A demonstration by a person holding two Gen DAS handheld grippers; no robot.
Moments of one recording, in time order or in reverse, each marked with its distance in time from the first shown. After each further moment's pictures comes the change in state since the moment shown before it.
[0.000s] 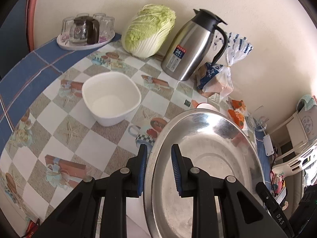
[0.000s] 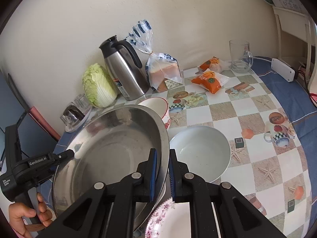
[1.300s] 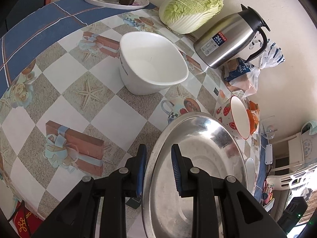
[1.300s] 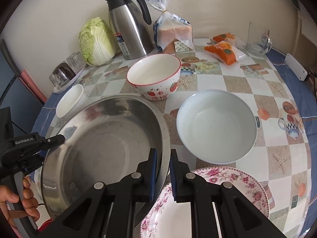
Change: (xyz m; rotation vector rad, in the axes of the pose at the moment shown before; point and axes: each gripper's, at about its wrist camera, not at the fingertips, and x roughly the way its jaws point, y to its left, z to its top) left arm 0.035 0.070 -0.016 -0.203 0.150 -0.012; right arm 0.053 0.030 -0.033 -0.131 0.220 -0.088
